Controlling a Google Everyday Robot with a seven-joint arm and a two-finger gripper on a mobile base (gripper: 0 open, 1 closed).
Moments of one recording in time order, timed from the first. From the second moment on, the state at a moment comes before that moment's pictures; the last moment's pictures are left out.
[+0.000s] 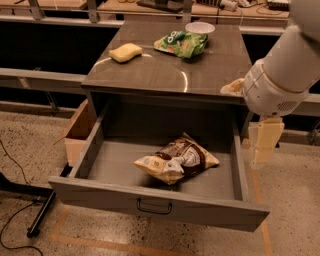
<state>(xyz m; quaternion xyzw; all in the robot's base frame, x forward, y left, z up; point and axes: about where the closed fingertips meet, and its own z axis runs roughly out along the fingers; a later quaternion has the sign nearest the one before) 0.464 -0.174 0.907 -0.74 0.65 -0.02 0.15</state>
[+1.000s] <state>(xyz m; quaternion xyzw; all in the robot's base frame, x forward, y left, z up) 0.514 -0.147 0.849 -0.82 0.55 -0.01 0.17</state>
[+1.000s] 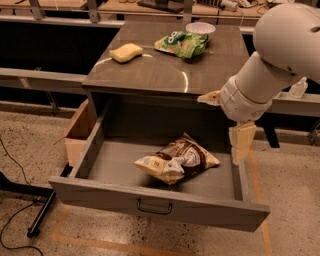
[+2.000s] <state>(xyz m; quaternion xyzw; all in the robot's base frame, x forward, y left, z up) 0.560 -0.106 0.768 -0.87 0.46 0.02 0.16</state>
